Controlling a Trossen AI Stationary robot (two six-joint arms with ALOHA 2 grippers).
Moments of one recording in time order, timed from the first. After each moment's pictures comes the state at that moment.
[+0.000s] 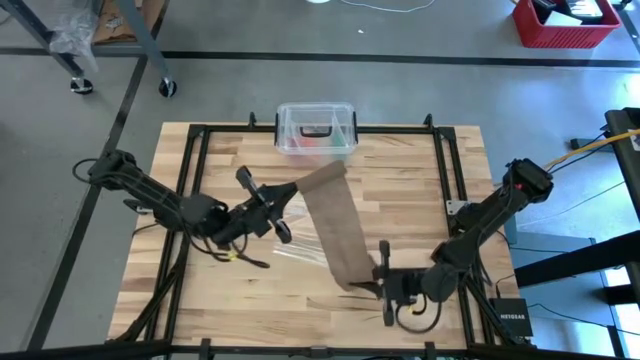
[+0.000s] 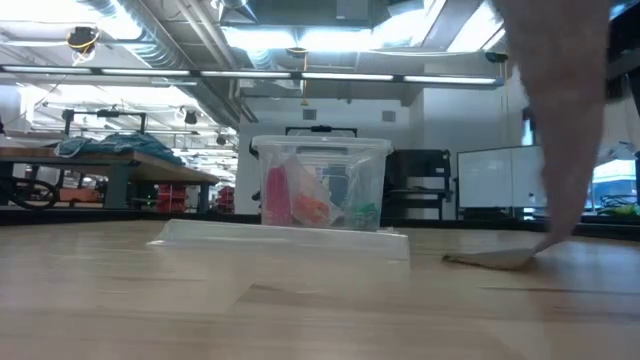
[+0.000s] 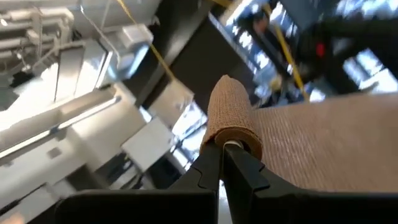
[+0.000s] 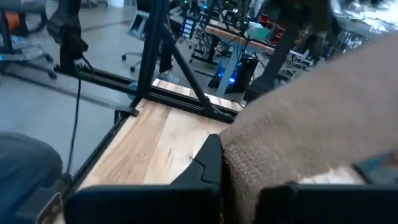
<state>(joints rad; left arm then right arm) -0.45 1.34 1.01 0.82 -0.97 1.08 0.79 1.47 0.92 0.39 0.72 -0.19</state>
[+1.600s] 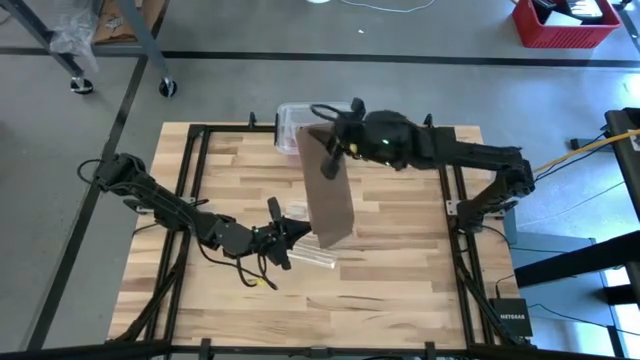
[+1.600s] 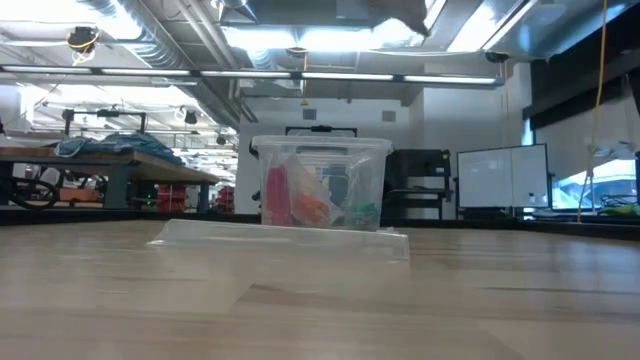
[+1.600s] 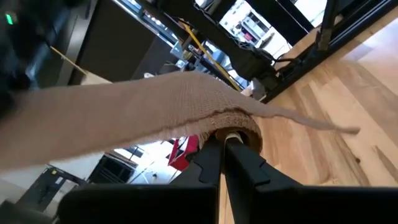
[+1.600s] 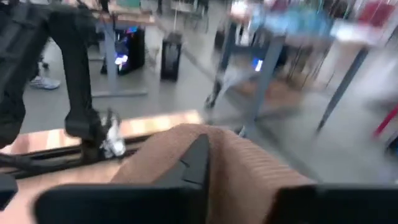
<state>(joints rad) -0.47 1.43 0.87 0.50 -0.81 0.82 -0.07 1.58 1.73 -0.38 0.36 -0.01</state>
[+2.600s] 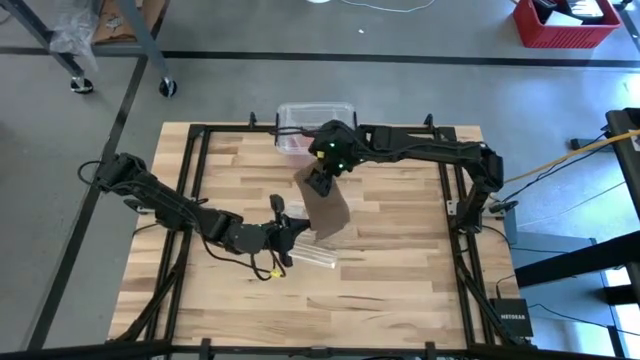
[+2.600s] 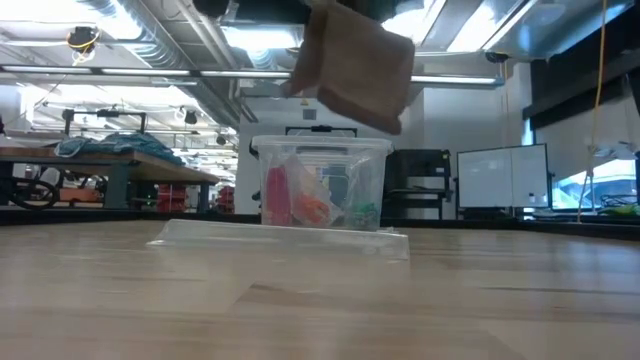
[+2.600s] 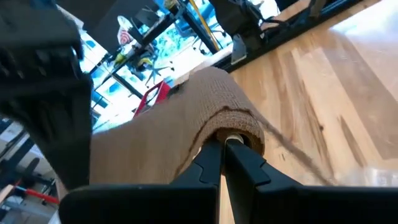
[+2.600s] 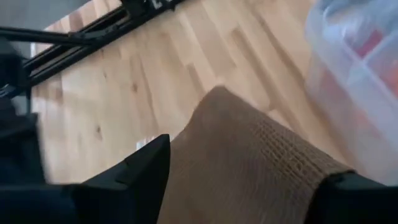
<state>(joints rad) -0.42 1.43 0.87 0.25 -0.80 0.44 -0.18 1.79 1.74 -0.74 -0.15 0.33</state>
